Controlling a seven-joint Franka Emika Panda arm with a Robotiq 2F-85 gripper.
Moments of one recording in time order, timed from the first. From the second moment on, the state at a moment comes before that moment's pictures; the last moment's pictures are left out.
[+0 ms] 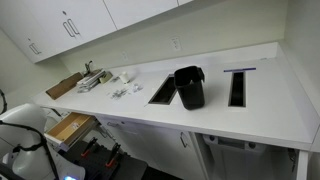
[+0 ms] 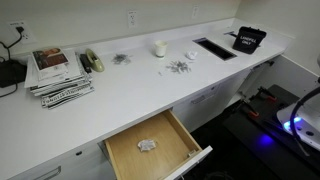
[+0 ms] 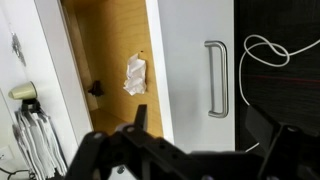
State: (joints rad) arm 1.52 0.92 0.19 -1.54 -1.07 1.94 0.95
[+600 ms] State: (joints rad) arm 1.43 0.65 0.20 -1.75 -1.03 2.19 1.19
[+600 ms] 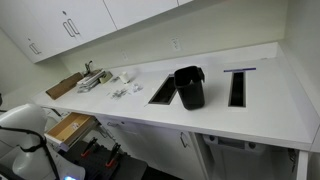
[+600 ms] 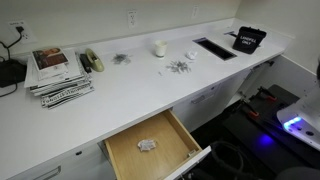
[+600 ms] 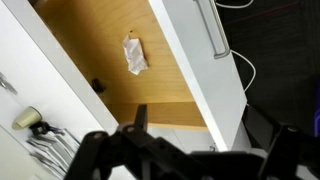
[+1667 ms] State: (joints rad) arm 1.22 -0.15 0.35 -2.41 -0.65 2.24 1.28
